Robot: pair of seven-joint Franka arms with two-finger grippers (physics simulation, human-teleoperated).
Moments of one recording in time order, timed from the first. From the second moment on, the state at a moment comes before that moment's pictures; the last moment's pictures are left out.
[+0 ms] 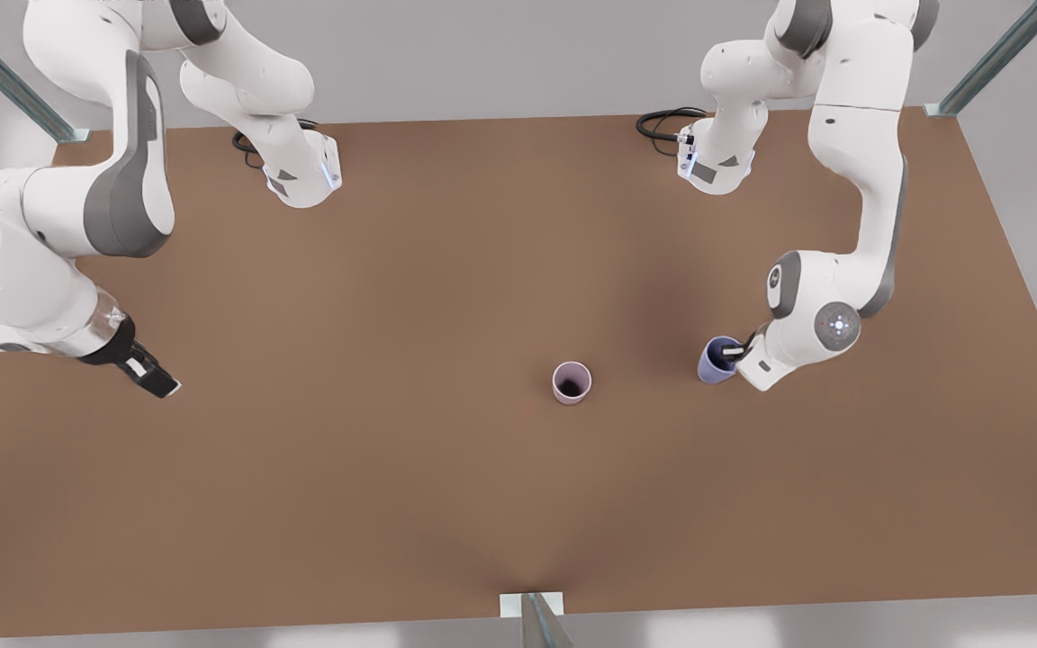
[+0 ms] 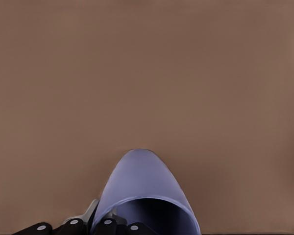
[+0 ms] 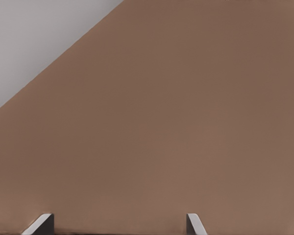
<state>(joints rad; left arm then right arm) -0.04 0.31 -0.11 -1.99 -0.06 2.14 -0.06 -0.07 0.22 0.10 -1.40 -0.06 1.66 0.72</state>
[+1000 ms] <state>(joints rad) -0.21 0.60 -0.37 -1.47 -0.05 1.95 -0.68 -0.11 0.21 0.10 -1.30 0.00 1.57 0.11</state>
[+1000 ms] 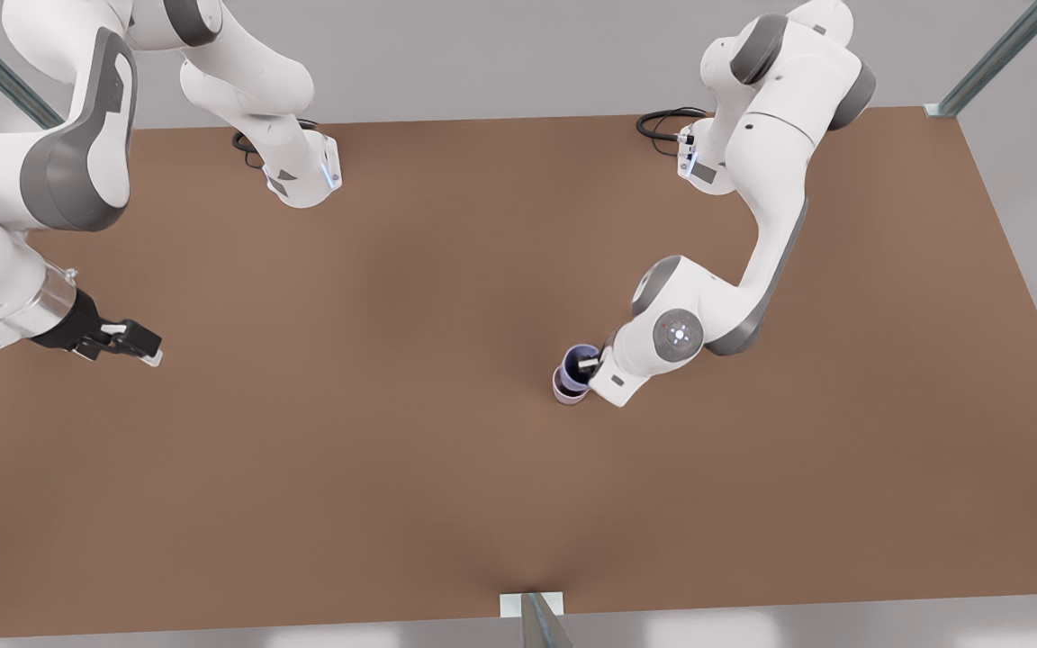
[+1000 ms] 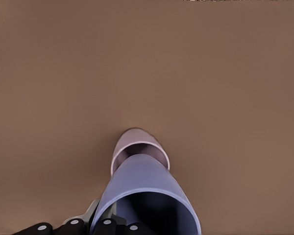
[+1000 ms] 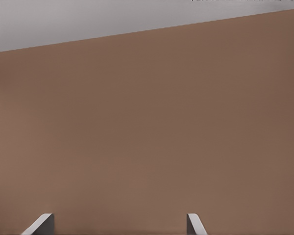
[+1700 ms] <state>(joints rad) -0.21 0.65 -0.37 -1.47 -0.05 1.98 -0.81 -0.11 0.21 0.10 -1.30 -0.01 1.57 0.02</state>
